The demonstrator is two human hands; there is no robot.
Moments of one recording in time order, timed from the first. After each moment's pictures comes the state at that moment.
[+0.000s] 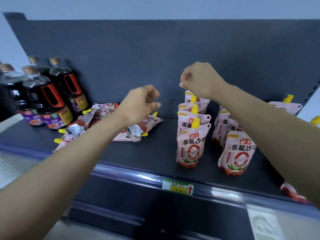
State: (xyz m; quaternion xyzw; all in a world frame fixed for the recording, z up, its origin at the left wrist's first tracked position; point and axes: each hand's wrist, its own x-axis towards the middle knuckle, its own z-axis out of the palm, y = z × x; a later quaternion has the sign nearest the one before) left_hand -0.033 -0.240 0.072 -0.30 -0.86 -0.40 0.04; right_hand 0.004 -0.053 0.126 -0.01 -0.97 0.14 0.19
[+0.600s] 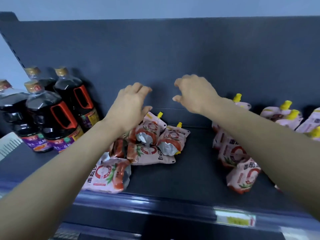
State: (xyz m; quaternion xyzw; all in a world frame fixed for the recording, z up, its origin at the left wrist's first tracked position) left_hand -0.175 -0.340 0.065 -0.38 -0.89 -0.13 0.21; right_hand -0.116 -0.159 0.099 -0.03 -0.98 -0.07 0.18
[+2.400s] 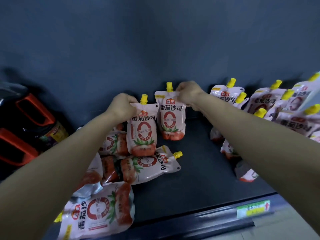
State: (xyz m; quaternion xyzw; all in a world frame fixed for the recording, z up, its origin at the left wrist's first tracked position) left_hand -0.308 -0.292 0.007 -0.33 -0.86 -0.36 -0.15; right_hand -0.204 -0.106 0.026 -0.34 -0.85 0.39 0.10
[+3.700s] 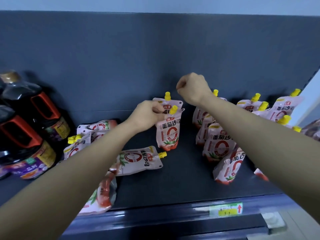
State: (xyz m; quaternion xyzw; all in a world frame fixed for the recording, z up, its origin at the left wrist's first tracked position) left_hand -0.199 -0.254 0.029 -0.37 -0.81 -0.43 -0.13; right_hand -0.130 -0.108 0.088 -0.25 -0.93 0.18 0.19
